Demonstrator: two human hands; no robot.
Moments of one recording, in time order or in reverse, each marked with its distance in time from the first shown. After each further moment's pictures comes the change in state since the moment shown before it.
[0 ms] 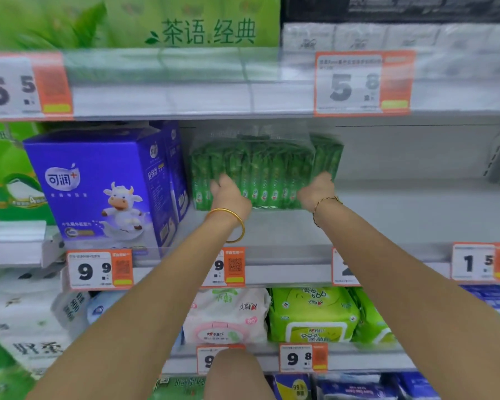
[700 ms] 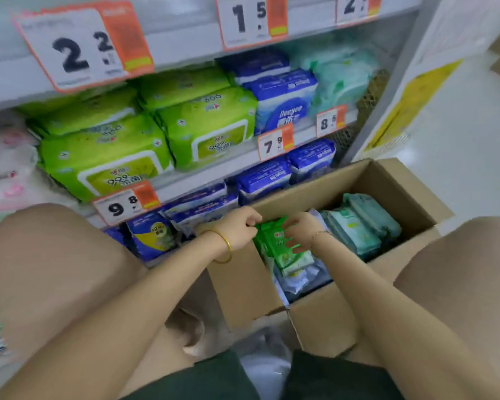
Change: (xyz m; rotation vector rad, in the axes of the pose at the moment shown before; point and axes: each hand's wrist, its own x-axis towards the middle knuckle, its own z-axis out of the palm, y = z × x) left_hand -0.247 -0.094 0.310 0.195 -1.135 0.159; right_hand -0.169 0.441 -0.148 -0.125 -0.299 0.725
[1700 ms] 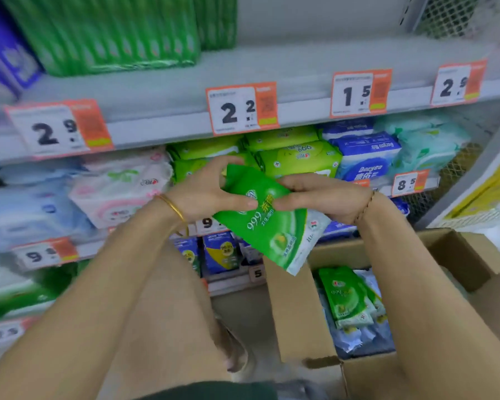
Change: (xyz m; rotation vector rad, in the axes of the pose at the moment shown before) left_hand -0.139 0.011 -0.162 -0.312 0.353 0.123; right_hand -0.115 -0.192 -0.009 -0.058 -0.659 -0.689
